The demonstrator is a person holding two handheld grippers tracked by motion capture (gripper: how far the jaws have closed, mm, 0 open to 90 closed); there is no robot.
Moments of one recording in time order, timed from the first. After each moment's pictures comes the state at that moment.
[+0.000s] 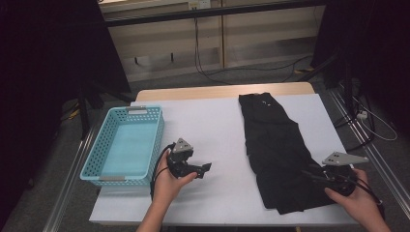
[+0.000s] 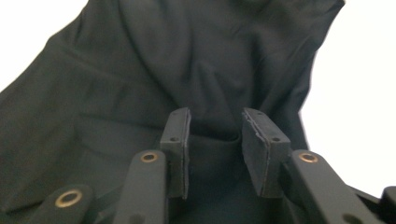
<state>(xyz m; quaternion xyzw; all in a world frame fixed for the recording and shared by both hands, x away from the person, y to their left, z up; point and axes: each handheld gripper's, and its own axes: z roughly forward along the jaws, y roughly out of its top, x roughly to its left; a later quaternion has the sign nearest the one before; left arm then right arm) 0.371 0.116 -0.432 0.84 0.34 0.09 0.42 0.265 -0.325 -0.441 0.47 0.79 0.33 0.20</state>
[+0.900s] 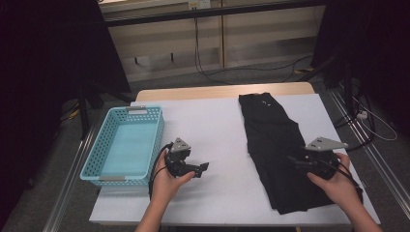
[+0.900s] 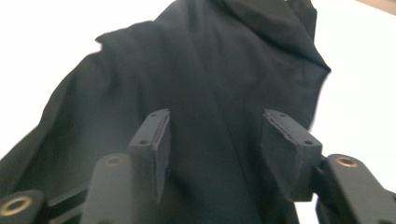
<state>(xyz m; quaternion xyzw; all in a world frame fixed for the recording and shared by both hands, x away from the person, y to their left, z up) 0.374 0.122 -0.433 0.84 0.35 0.10 0.41 0.310 -0.290 -0.425 0.47 0.77 0.34 0.26</state>
